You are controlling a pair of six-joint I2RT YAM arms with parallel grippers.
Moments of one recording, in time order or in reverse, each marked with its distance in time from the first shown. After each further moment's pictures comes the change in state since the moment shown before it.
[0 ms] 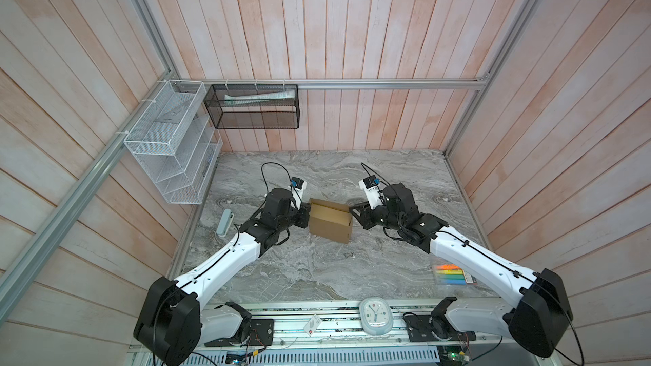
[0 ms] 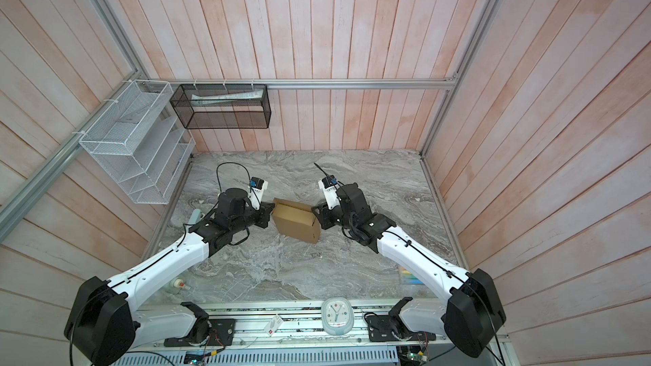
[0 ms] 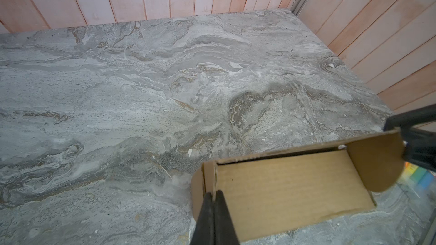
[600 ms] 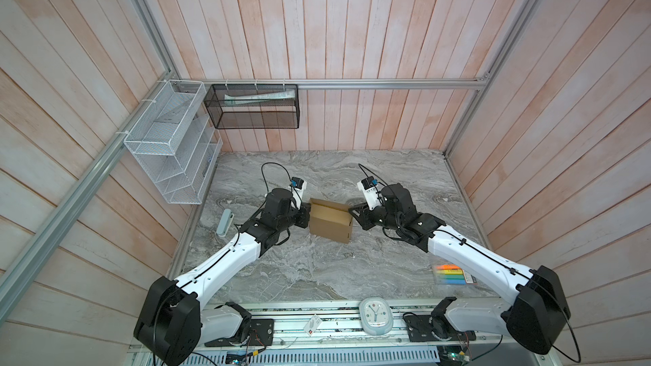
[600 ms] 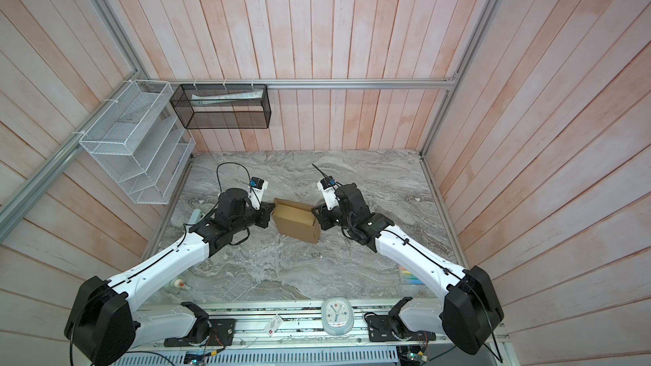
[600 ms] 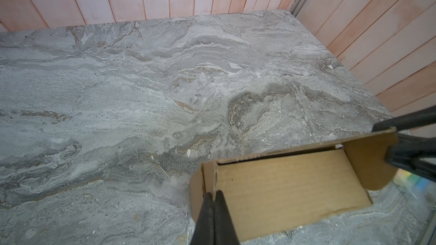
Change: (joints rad) left arm 0.000 0.001 -0.001 0.005 0.000 -0.011; right arm 0.000 0.018 0.000 -0.002 0.000 -0.024
